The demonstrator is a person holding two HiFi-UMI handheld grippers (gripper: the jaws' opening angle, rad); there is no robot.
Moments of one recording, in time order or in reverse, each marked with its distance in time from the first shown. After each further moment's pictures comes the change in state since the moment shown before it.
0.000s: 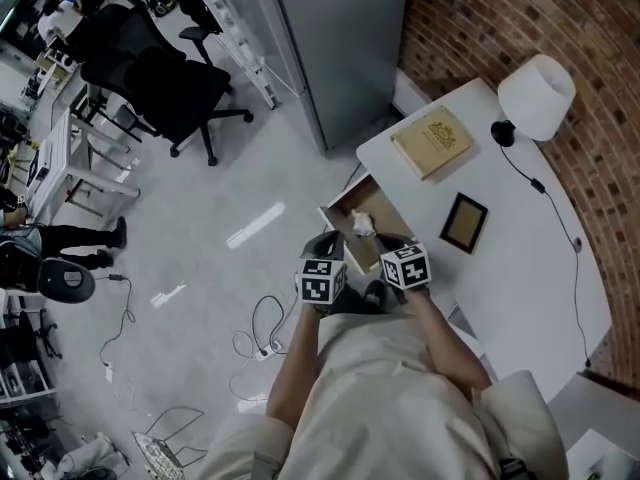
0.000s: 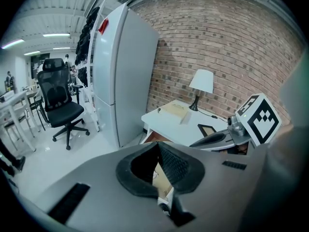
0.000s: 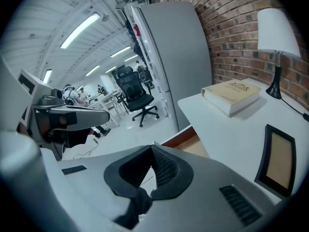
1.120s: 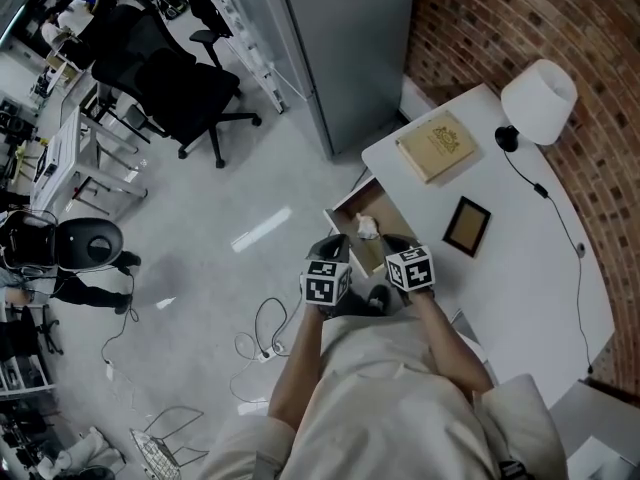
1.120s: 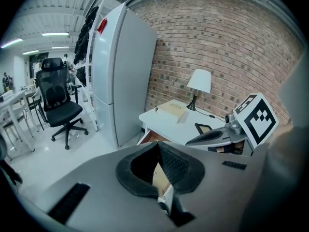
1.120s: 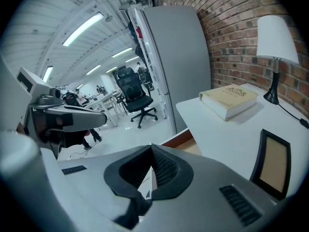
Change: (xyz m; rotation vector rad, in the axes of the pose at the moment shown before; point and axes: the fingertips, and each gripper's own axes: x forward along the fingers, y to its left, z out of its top) left arm -0.005 -0.011 -0.005 -0.001 0.009 -0.017; right arm -0.007 -0.006 0.001 -0.035 -0.024 -0.024
